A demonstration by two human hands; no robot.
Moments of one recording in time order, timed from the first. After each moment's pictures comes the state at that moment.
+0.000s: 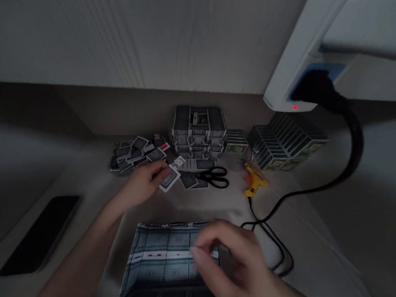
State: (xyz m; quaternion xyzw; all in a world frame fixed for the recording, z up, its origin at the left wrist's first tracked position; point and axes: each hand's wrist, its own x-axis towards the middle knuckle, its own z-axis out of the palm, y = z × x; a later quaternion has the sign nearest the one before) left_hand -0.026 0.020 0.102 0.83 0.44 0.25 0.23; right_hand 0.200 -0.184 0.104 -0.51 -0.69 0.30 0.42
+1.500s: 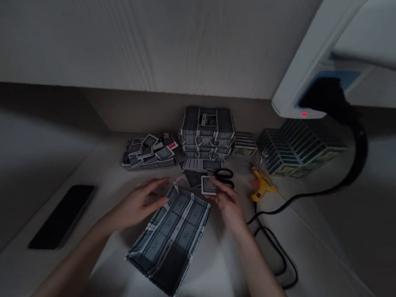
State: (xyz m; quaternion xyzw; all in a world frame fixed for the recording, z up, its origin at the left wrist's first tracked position) left_hand -0.061 -0.026 0.077 0.79 0.44 0.25 0.34; right_hand 0.184 -0.058 0.018 -0.47 -0.34 0.53 0.62
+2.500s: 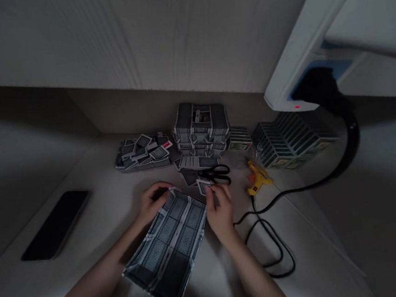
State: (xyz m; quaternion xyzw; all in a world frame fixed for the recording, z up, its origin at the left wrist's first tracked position) left_hand -0.027 -0.020 0.018 0.62 0.48 0.43 0.46; right_hand 0.165 -0.069 0.017 -0.61 -0.58 0.06 0.54
